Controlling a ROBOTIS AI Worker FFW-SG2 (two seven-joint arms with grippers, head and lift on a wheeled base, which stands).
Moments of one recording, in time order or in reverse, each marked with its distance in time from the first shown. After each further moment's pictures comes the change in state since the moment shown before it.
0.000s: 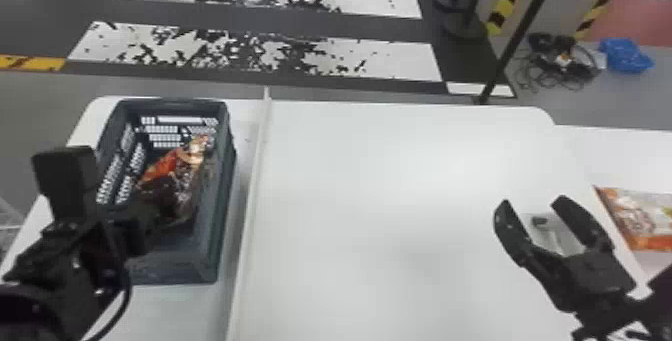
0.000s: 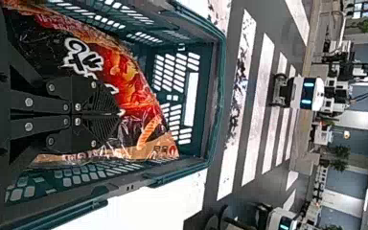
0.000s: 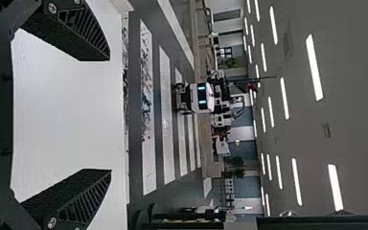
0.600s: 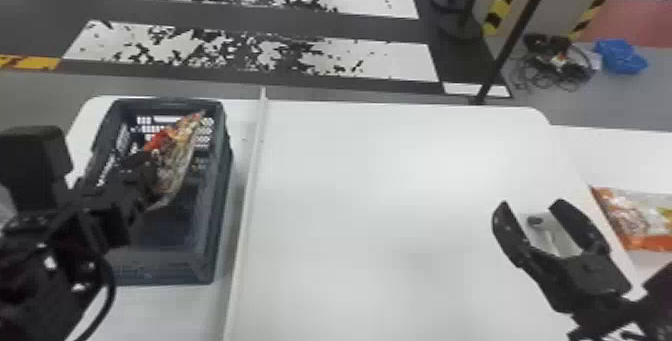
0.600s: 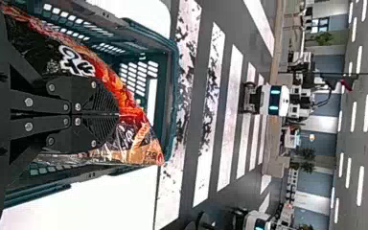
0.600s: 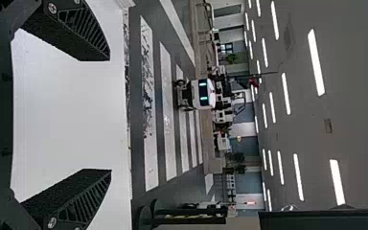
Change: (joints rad) left arm 0.058 0.000 -0.015 -0.177 -0.017 -0.006 0.073; right arm -0.002 0.010 -0.006 0.013 -0.005 0.001 0.000
